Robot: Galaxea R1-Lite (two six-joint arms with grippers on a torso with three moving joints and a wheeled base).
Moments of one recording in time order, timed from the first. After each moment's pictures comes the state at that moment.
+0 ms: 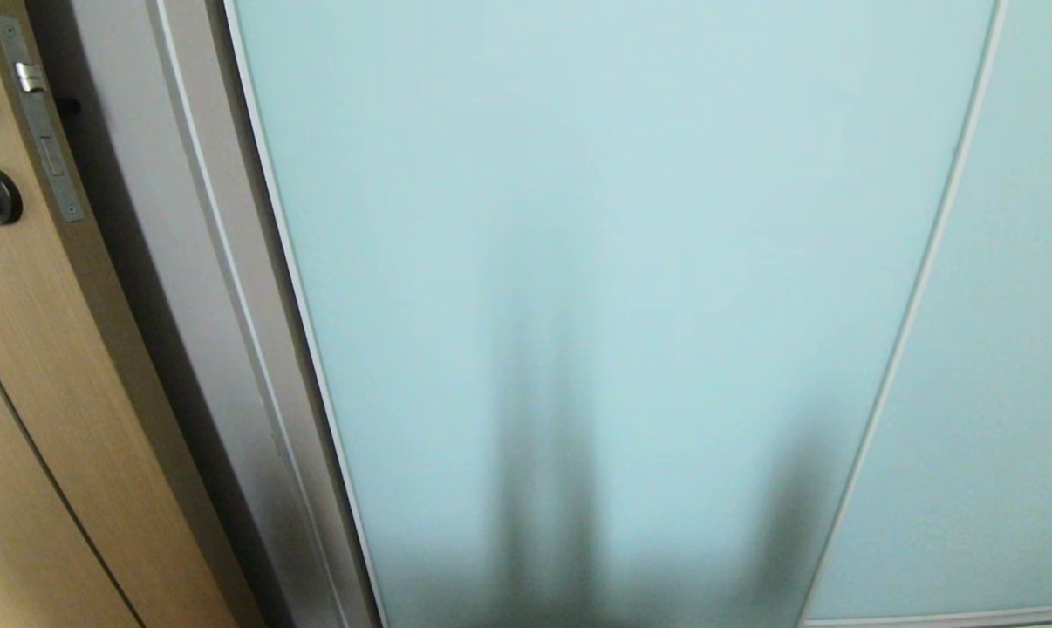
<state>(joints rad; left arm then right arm) 0.01 0.00 0.00 0.01 -0.04 0.11 0.00 0.00 0.00 -0.01 0.00 0.02</state>
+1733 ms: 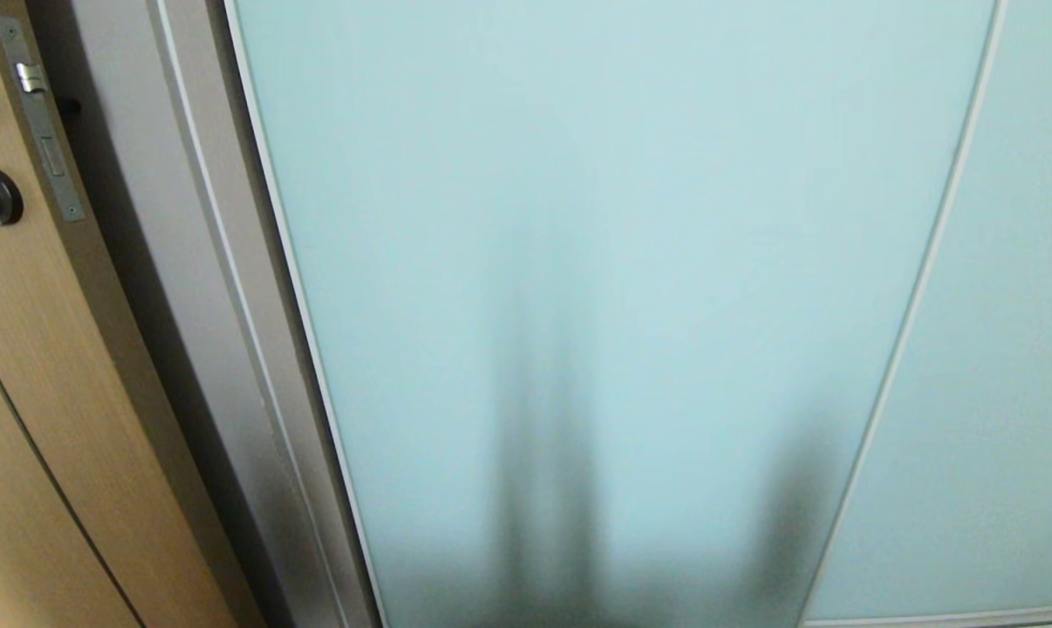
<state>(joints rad) 0.01 0.08 -0.12 0.03 -0.02 0.12 0.00 0.00 0.00 -0.01 0.00 0.02</state>
